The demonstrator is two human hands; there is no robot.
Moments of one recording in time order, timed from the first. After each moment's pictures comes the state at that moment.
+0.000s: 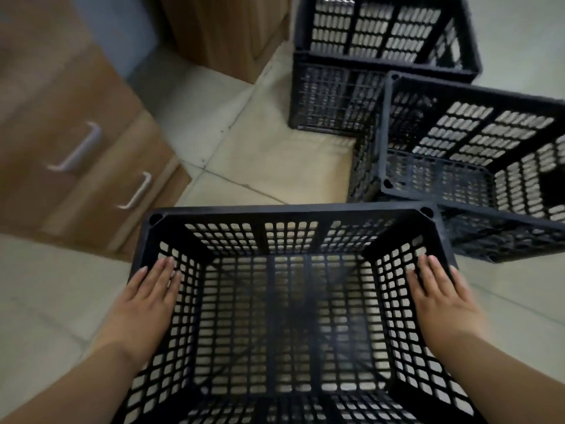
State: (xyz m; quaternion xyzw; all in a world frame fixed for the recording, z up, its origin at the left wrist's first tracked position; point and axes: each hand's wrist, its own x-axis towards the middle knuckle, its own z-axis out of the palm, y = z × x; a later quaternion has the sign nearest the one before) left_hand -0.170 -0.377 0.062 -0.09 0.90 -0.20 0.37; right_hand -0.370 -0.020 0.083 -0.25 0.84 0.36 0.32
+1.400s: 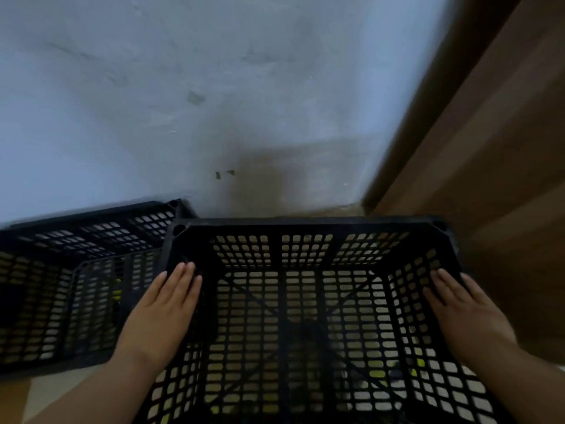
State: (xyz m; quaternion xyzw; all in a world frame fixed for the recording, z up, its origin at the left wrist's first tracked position) left_hand 0.358 -0.744 0.148 -0.50 0.80 -0.04 0.33; right_hand -0.069 -0.687 0.150 -0.65 0.60 0.46 0.07
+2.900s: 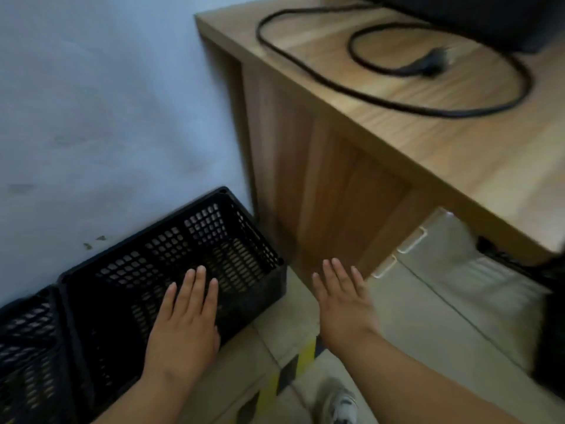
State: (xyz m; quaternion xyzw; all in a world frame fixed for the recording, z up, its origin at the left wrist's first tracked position) left_hand 0.156 -0.699 0.189 -0.38 0.92 -0.05 -0.01; right_hand -0.066 -0.588 0.225 -0.55 0.80 0.19 0.16
